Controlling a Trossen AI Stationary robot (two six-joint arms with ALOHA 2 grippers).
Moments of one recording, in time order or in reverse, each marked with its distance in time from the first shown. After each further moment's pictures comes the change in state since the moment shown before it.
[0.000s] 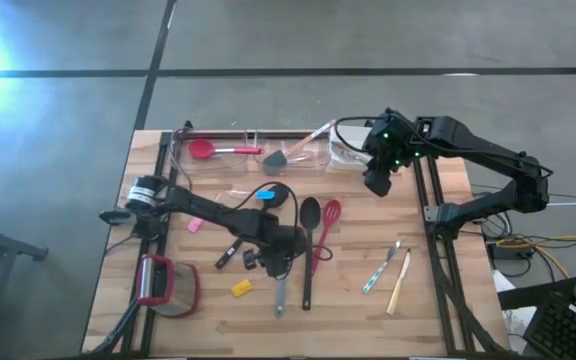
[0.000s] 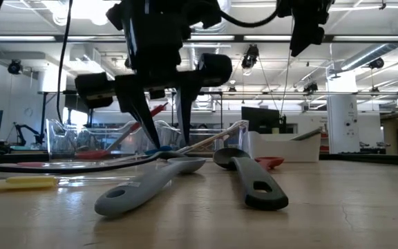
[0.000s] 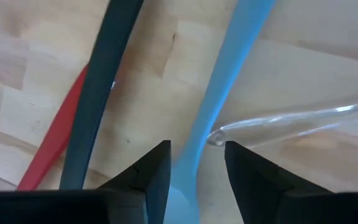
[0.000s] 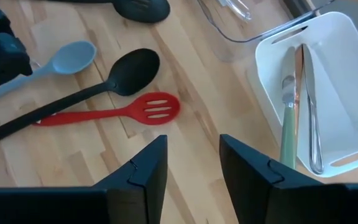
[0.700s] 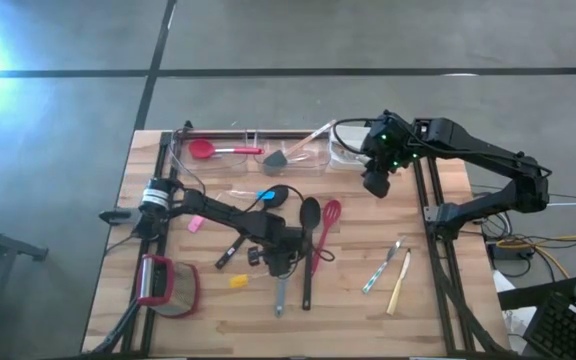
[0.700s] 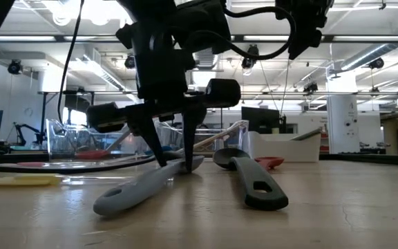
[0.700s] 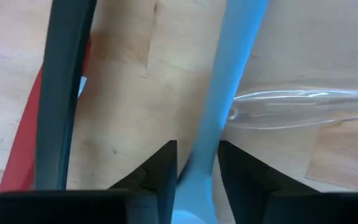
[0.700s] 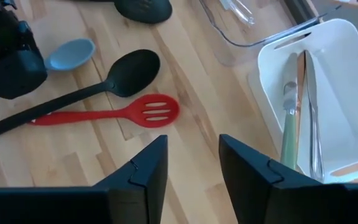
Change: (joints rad) left arm 0.025 0.113 0.021 0.030 -0.017 0.141; right arm 0.000 0.000 -0.029 0.038 -0.001 -0.032
